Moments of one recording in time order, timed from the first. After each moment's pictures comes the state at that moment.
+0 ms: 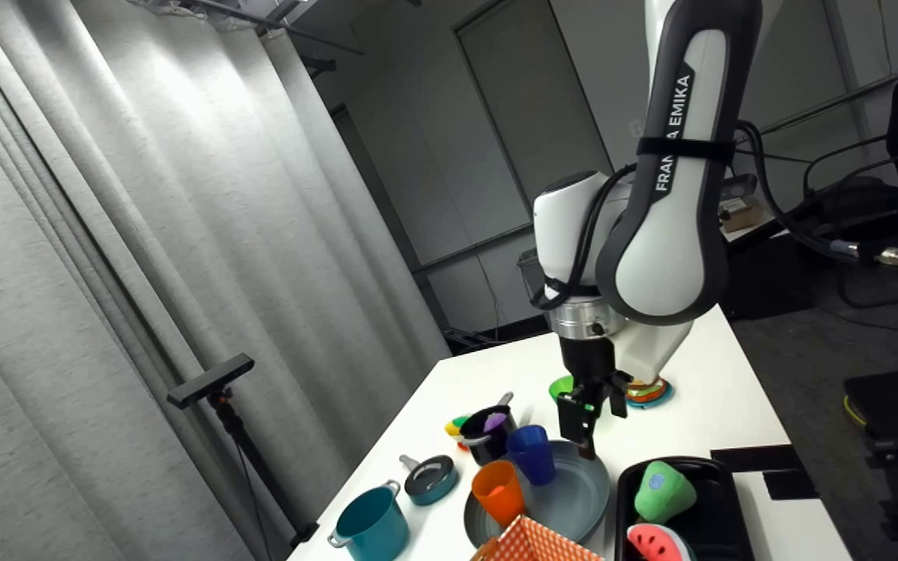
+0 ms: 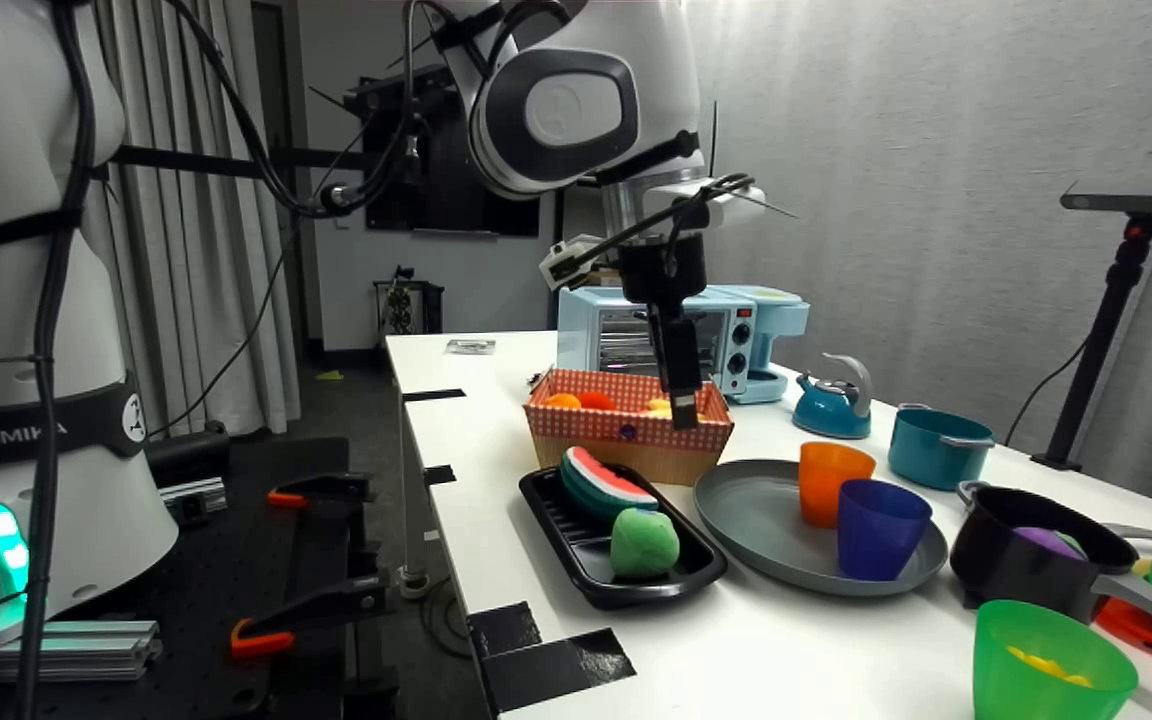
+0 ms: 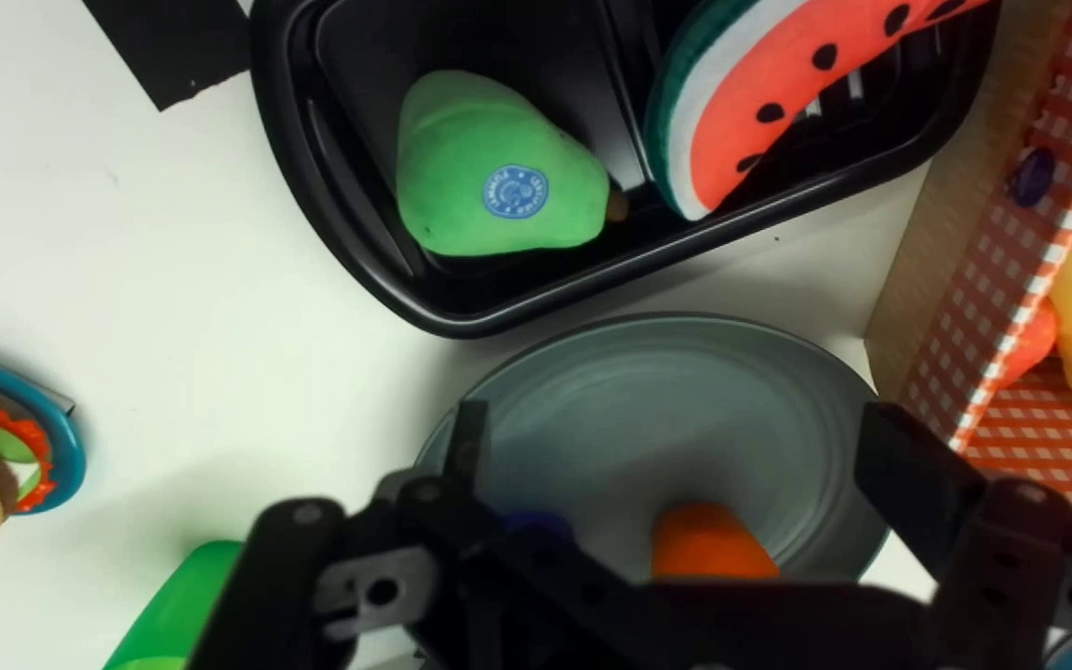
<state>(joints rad) -0.03 0.07 -0.08 -2.57 -0.03 2.89 0.33</state>
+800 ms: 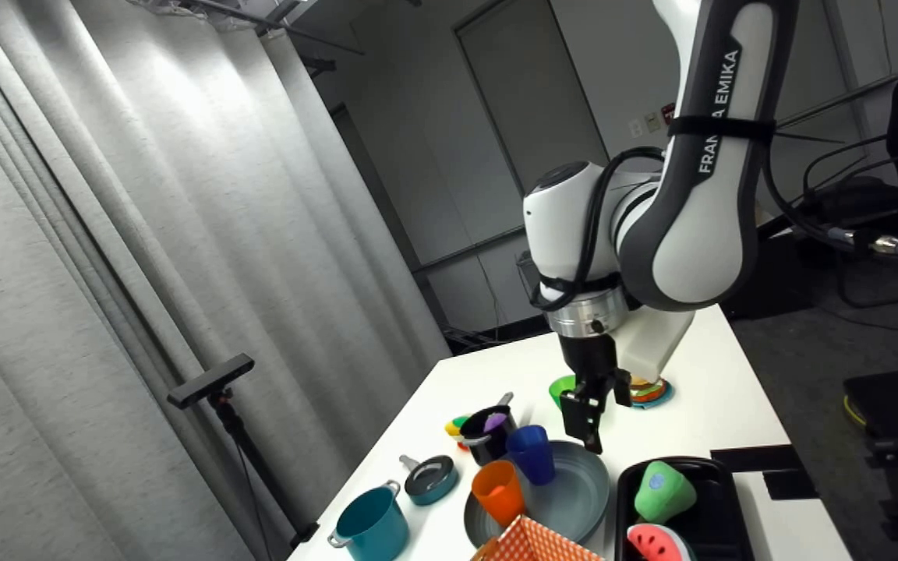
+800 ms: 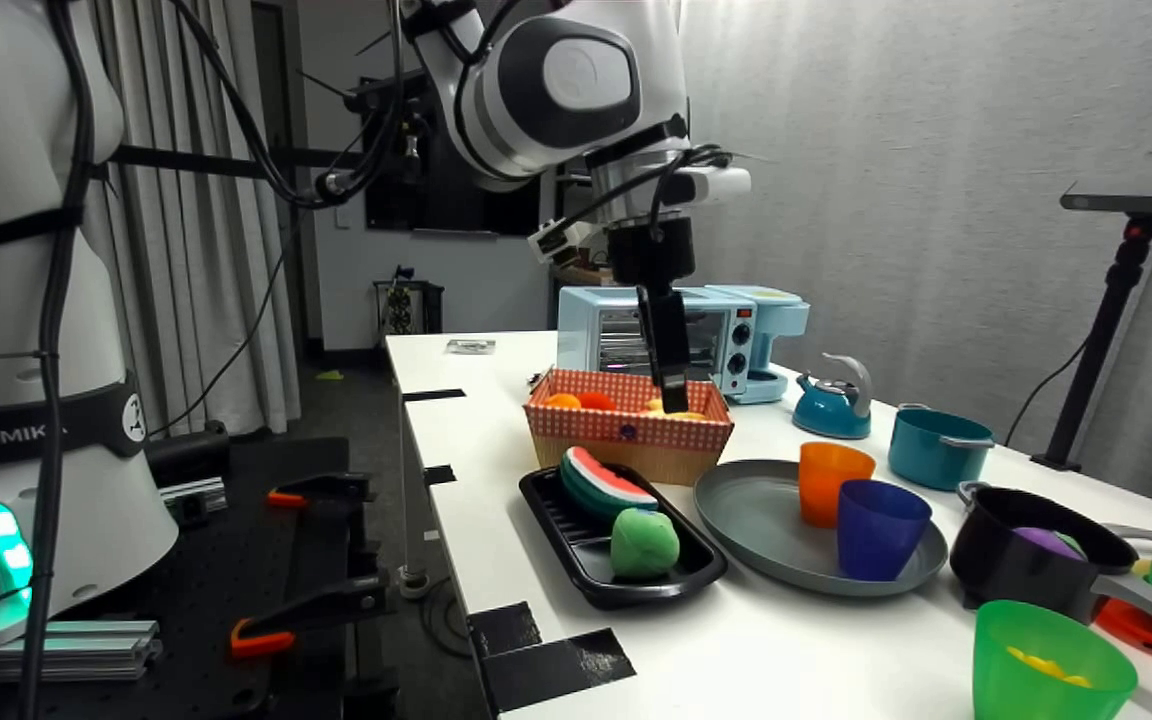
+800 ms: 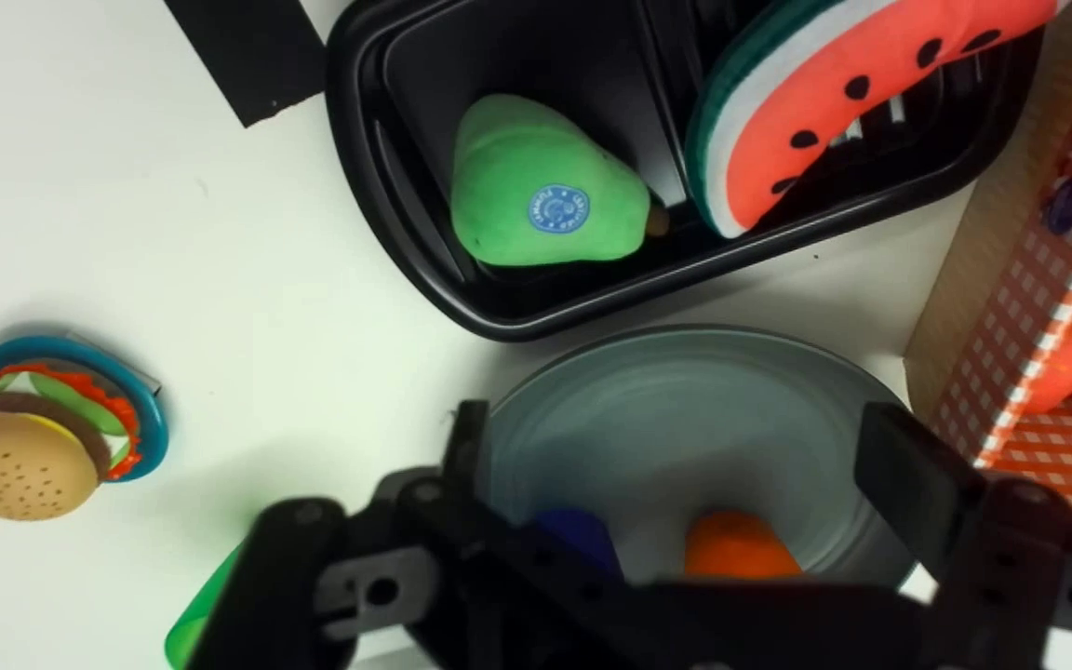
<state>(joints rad) -0.02 0.01 -0.09 -2.57 -0.30 2.79 0.58</state>
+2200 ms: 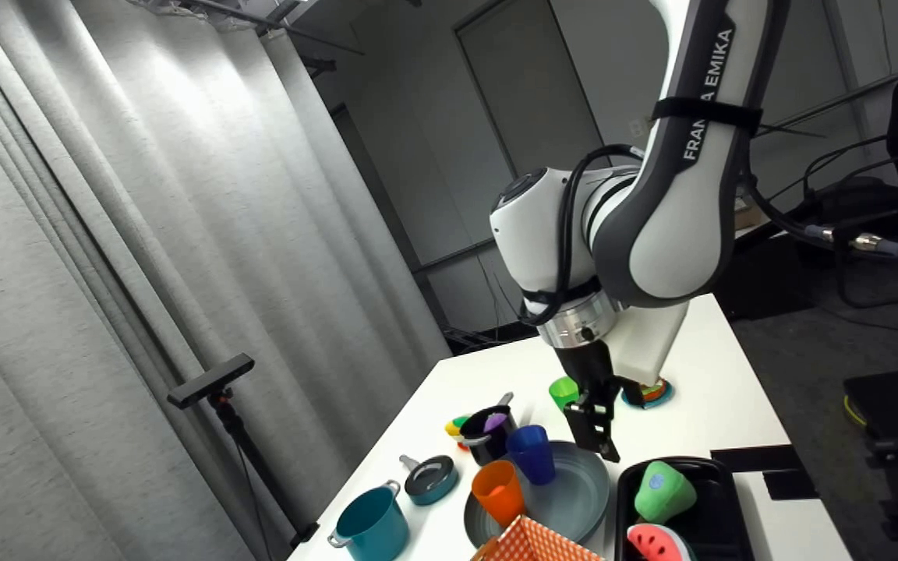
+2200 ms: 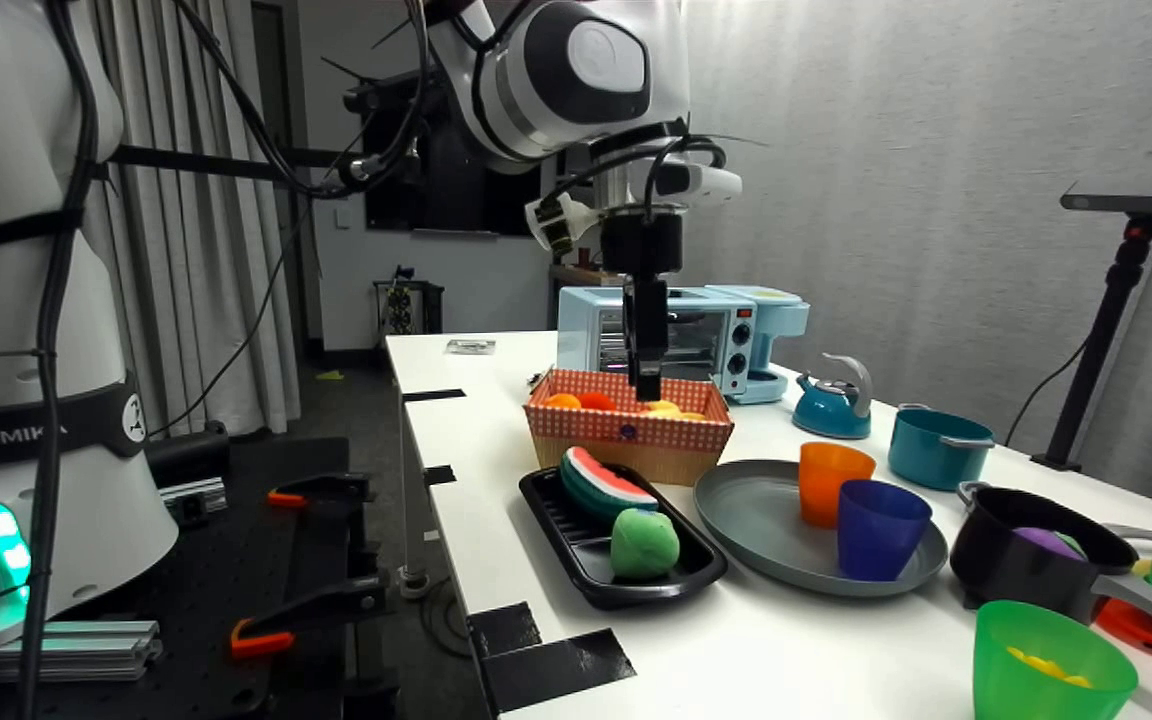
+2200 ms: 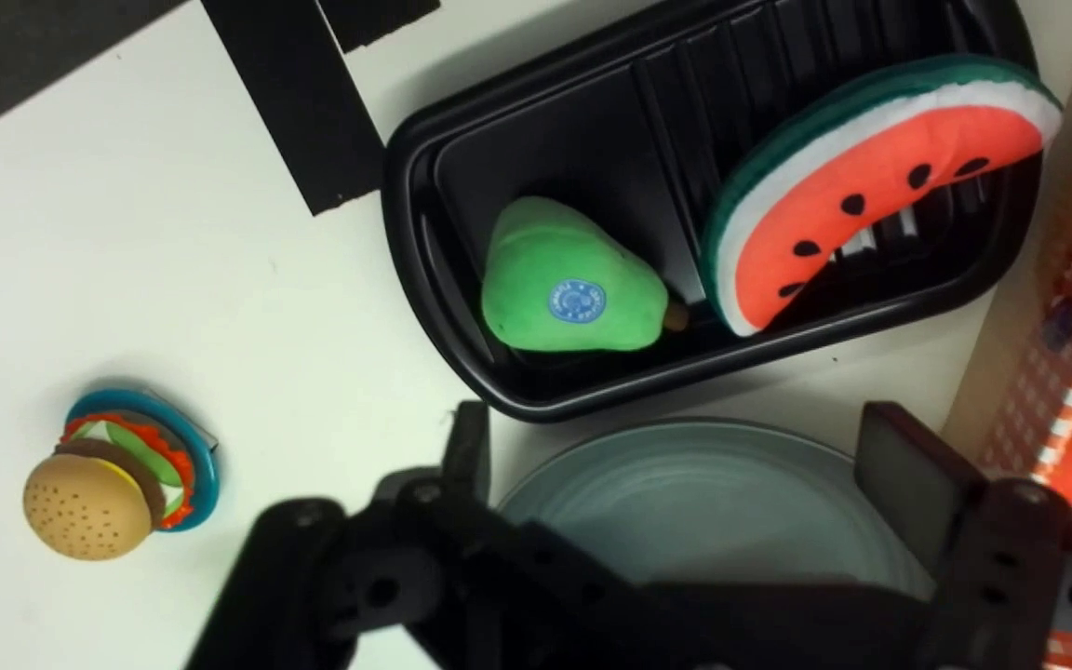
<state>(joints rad) -0.02 0.02 -0.03 -2.50 -0.31 2.54 0.62</state>
